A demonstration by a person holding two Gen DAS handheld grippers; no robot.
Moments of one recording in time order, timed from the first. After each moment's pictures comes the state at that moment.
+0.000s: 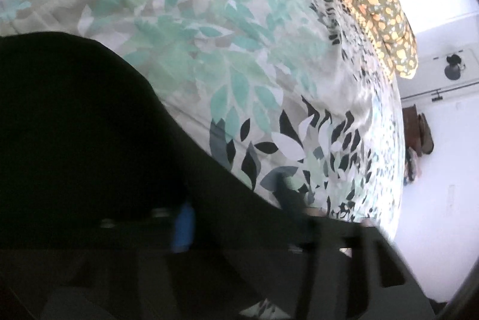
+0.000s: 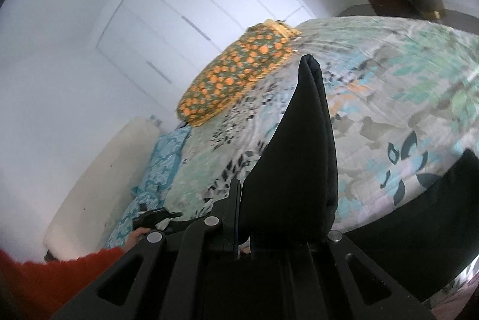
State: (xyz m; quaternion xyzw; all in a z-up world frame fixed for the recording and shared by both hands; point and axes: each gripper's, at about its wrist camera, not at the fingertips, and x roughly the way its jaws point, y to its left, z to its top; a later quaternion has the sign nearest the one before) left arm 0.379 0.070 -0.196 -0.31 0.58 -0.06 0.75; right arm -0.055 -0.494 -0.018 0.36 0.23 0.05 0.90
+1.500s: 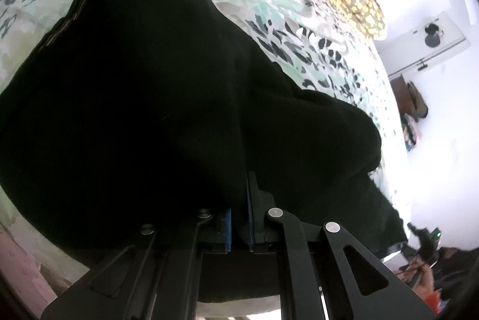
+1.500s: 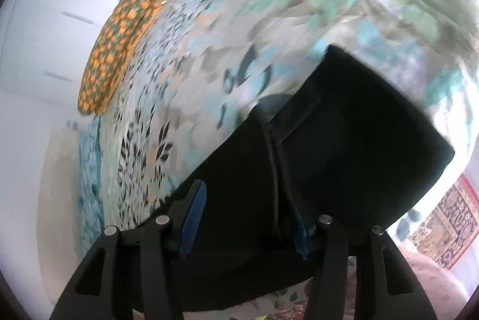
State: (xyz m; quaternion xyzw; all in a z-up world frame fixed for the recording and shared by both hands) left arm 0.098 0.112 -0.168 -0.25 0.54 -0.09 0.80; right arm -0.069 -0.605 -0.144 0.47 0.44 -0.10 0.76
